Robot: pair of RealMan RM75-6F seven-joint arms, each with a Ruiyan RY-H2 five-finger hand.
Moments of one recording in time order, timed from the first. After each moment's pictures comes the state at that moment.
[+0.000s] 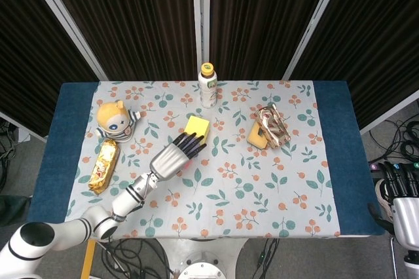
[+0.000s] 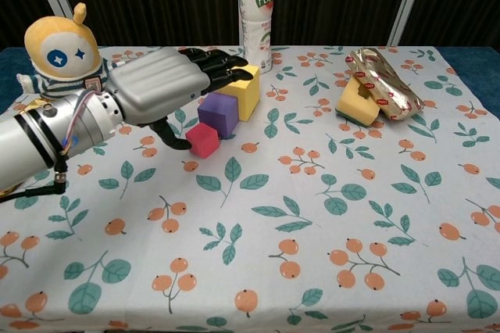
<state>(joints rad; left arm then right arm) -0.81 -1.86 -0.03 -0.96 1.59 1.13 0.26 -0.05 -1.02 0.04 -1.73 -1.62 1.65 -0.14</state>
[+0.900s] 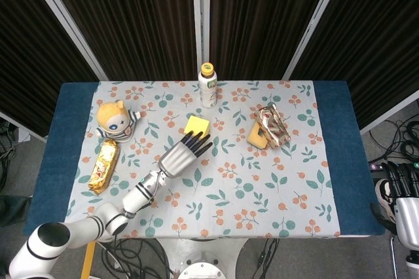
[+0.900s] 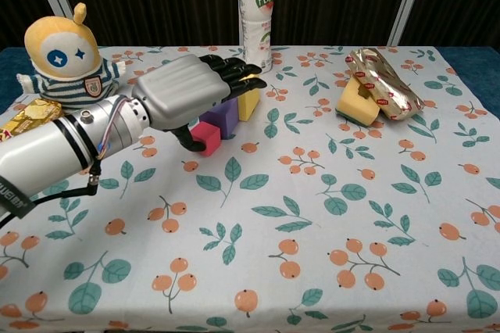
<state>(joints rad) -0.85 -1.95 -0.07 -0.84 1.58 1.08 0.31 -0.05 -1.02 0.04 -1.73 -1.60 1.65 -0.15</state>
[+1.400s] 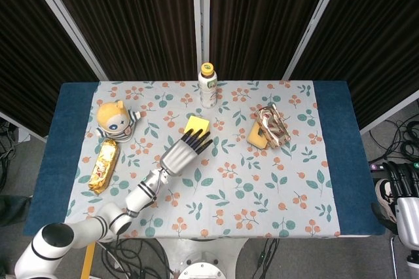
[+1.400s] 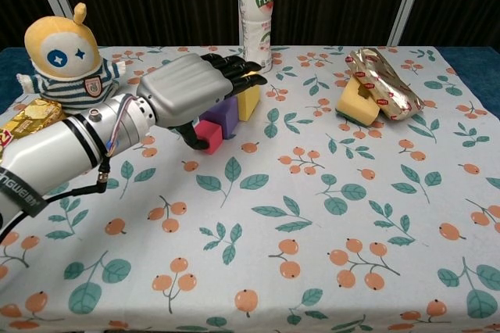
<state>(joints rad) -0.86 -1.98 -0.09 -0.81 1.55 1.06 0.30 -0.05 -1.01 0.05 -1.73 -1.59 1.65 -0.15</state>
